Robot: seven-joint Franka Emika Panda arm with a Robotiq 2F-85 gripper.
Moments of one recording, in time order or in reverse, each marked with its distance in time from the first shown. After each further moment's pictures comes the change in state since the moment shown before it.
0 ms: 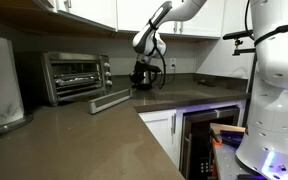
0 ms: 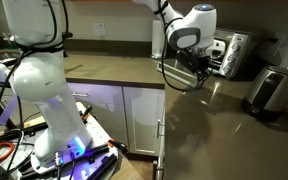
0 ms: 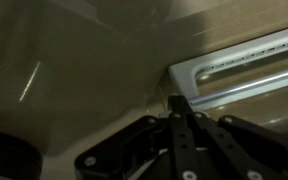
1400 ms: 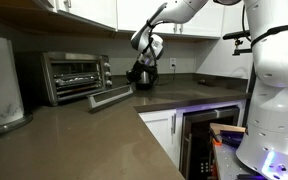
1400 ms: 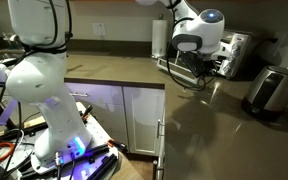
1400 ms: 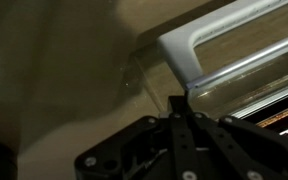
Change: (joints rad) arm -0.157 0.064 0.160 0.084 0.412 0.041 -0.294
